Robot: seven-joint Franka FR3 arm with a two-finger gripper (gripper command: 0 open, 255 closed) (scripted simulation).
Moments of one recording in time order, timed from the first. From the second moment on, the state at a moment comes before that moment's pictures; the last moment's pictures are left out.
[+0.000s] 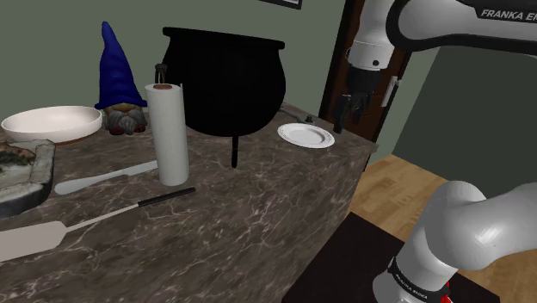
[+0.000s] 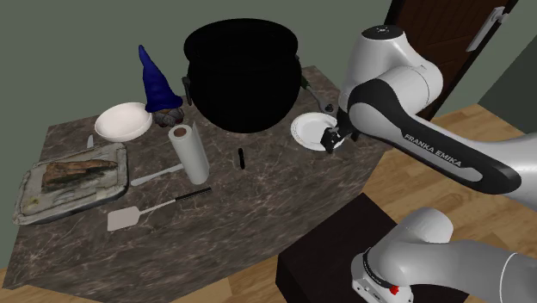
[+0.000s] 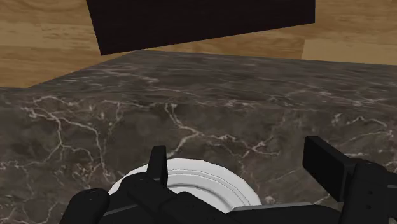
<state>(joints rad) 0.02 -0.82 0.01 -2.35 -0.06 1.57 0.14</state>
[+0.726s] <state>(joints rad) 0.07 -0.57 0.15 -2.19 0.04 1.64 0.30</state>
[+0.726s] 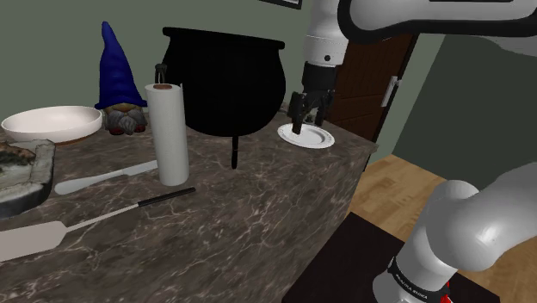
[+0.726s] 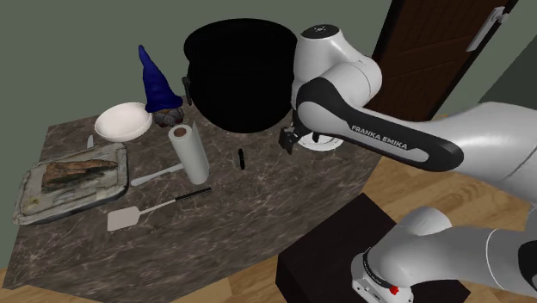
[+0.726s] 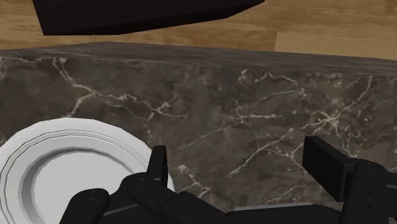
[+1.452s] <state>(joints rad) 0.10 -0.21 0.30 -1.87 0.06 1.68 0.50</state>
